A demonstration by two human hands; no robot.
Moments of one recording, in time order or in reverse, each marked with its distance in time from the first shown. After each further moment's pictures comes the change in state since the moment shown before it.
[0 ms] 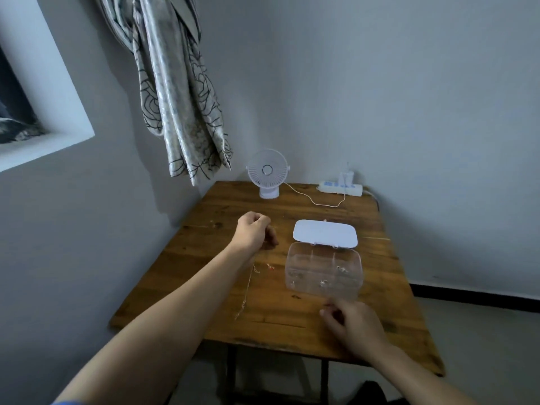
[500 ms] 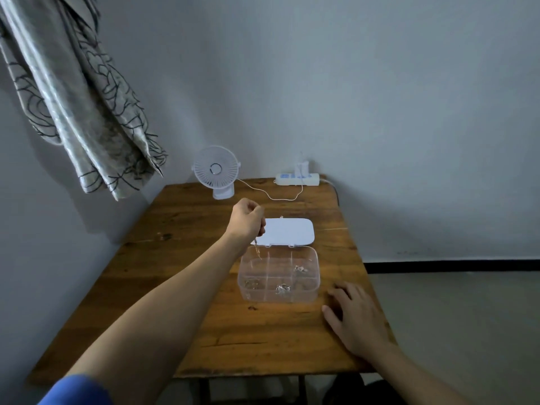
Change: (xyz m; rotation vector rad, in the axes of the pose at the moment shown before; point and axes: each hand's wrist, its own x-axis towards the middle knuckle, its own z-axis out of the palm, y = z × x) left_hand 0.065 -0.005 0.101 0.256 -0.083 0.063; right_hand -0.007 0.081 -0.015 -0.211 0.107 0.257
